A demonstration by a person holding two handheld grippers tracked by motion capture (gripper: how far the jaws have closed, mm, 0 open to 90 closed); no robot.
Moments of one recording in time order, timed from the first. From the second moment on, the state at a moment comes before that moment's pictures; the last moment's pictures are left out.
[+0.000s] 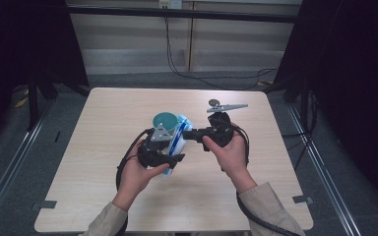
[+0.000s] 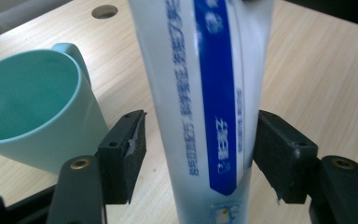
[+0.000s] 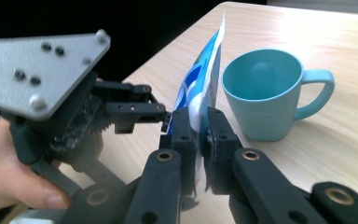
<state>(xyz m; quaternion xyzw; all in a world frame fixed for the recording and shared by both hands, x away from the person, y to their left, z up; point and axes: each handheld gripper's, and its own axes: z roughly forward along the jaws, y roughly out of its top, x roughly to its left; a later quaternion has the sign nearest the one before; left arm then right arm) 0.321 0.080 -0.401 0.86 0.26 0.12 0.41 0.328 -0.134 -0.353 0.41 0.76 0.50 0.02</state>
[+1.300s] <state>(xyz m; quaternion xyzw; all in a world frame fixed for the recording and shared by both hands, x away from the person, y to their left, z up) 0.335 0.108 -0.382 0.81 0.29 0.16 0.48 0.298 -0.173 -0.441 0.36 0.84 0.39 0.12</state>
